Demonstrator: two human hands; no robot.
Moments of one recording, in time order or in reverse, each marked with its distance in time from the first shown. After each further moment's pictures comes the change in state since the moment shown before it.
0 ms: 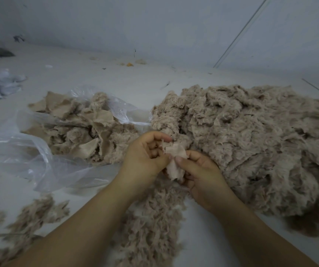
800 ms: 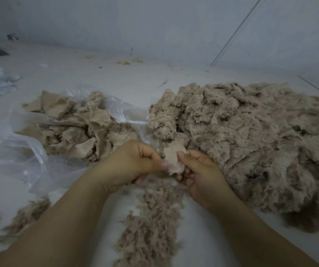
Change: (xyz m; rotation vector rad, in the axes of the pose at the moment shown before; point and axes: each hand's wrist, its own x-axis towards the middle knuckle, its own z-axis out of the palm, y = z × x) left_hand 0.009 0.017 -0.035 0.237 -0.423 -0.281; right_hand 0.002 -0.002 0.001 0.142 0.073 0.018
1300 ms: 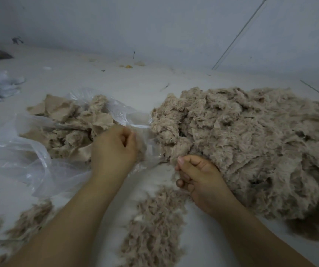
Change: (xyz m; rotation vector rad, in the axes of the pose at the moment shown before) left_hand 0.012 -0.008 -0.007 0.550 0.966 0.142; right_hand 0.002 0.005 -0.002 -0.123 -0.047 -0.054
